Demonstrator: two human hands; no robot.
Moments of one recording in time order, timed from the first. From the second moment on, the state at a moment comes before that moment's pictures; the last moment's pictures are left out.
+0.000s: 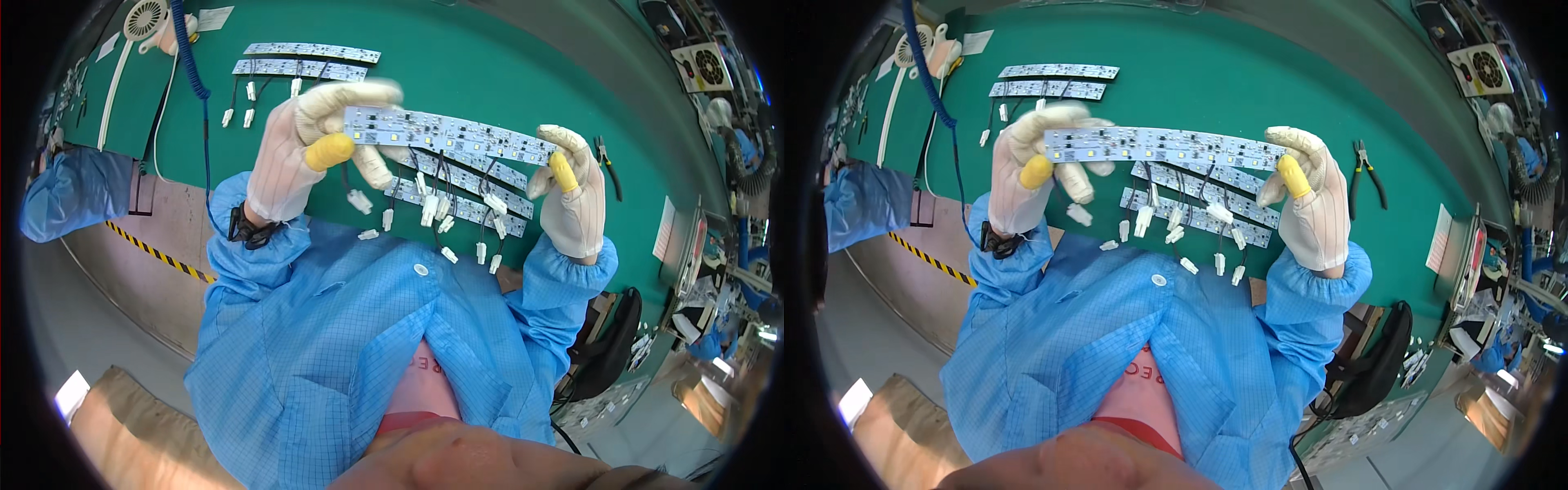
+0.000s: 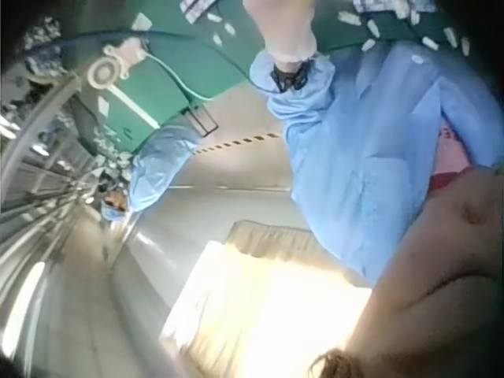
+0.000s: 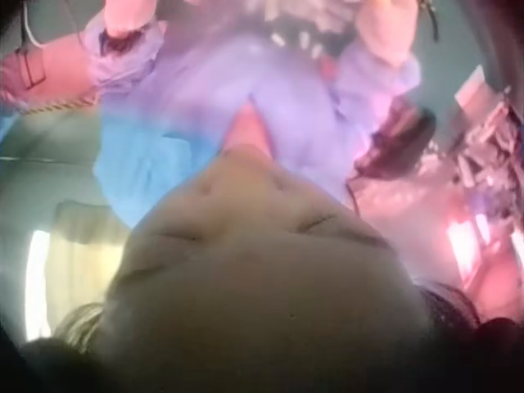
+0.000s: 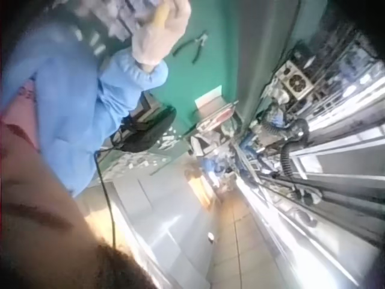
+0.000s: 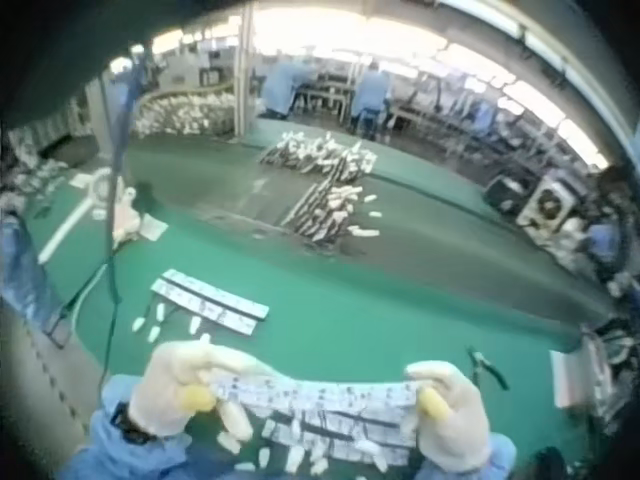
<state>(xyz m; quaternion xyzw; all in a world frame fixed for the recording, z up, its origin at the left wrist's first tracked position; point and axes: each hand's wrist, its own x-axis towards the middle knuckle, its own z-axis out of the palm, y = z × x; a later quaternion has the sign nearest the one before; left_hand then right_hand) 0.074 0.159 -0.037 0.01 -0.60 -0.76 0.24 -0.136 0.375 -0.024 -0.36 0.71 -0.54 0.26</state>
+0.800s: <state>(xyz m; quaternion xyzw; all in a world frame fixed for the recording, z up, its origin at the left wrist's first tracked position) 0.069 0.134 -0.070 0.20 -0.92 -0.13 0.33 -0.125 0.390 -0.013 -0.38 0.64 -0.60 0.29</state>
